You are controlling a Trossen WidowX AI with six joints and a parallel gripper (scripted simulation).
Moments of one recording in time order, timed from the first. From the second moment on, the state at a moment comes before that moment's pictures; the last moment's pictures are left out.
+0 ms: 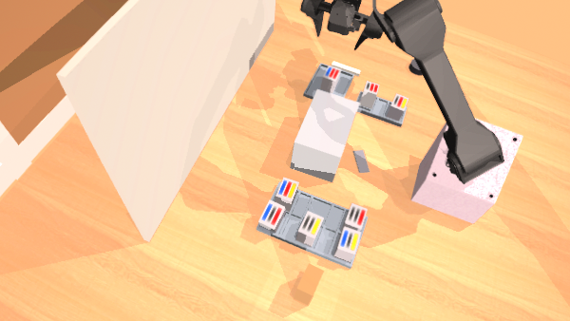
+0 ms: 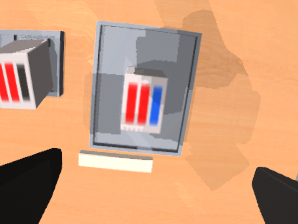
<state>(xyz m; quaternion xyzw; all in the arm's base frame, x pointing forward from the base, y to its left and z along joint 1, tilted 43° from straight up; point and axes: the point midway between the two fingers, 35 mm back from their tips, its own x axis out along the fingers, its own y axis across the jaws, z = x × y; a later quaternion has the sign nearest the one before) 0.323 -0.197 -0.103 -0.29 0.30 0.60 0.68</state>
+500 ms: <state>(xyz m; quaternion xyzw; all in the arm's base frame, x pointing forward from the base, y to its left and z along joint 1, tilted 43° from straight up) 0.321 -0.192 -0.106 -0.28 0.30 0.61 0.68</state>
